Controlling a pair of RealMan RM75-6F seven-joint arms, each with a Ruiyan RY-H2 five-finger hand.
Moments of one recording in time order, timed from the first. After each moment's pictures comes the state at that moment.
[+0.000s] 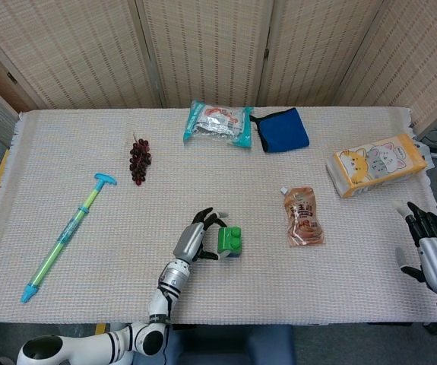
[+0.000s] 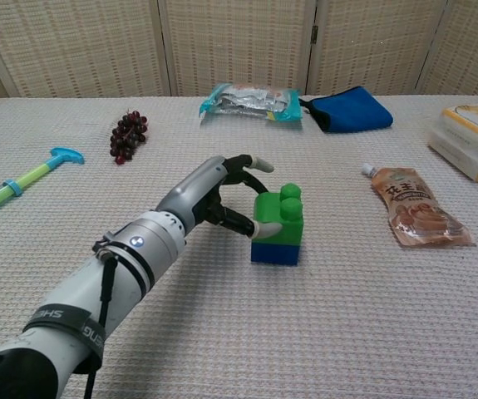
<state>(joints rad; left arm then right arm) -0.73 -2.14 -0.34 -1.12 1.21 1.03 -0.19 0.11 -1.02 0.07 -1.64 -1.44 1.38 0.14</state>
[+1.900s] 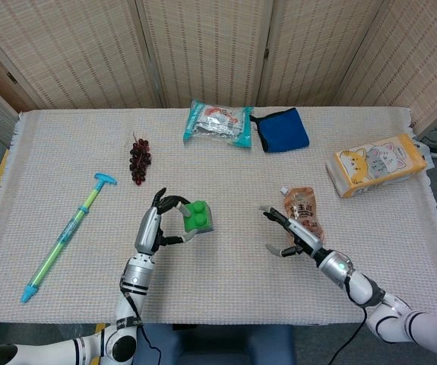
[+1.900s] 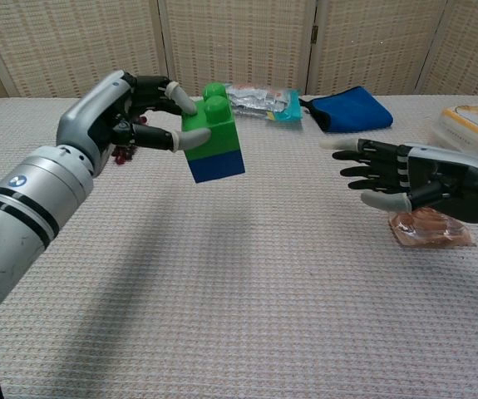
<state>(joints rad) -0.58 -1.92 -0.36 -1.45 1.28 1.26 -0.24 0.63 -1.53 -0.02 -1.11 -1.73 1.03 1.42</state>
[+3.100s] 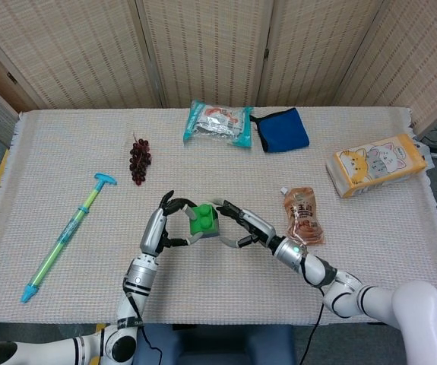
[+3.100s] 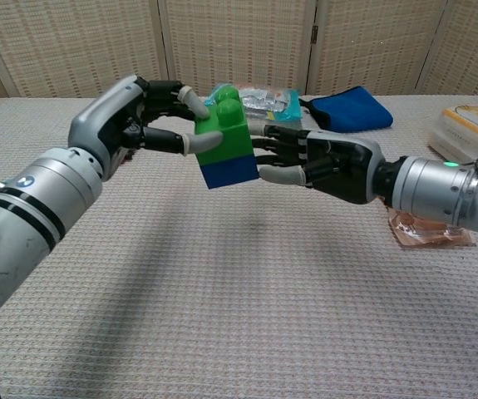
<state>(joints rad) -0.60 -1.91 -0.35 -1.47 1.28 1.23 -0.28 0.87 -1.68 0.00 -1.05 -1.66 0.96 1.61</state>
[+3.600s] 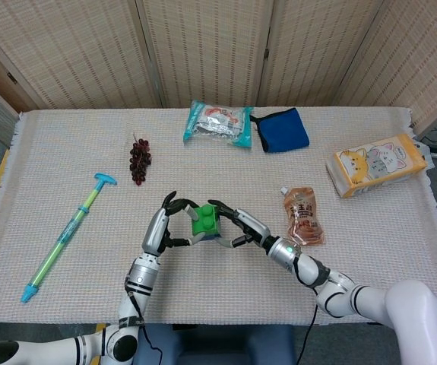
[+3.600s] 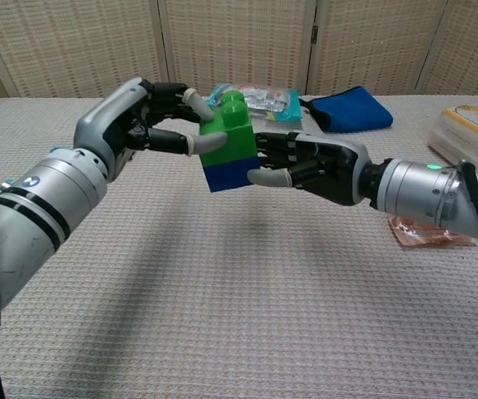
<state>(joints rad) -0.60 -1.91 -0.35 -1.46 1.26 1.22 -0.29 0.89 -1.70 0.01 -1.05 -1.62 0.94 1.56</state>
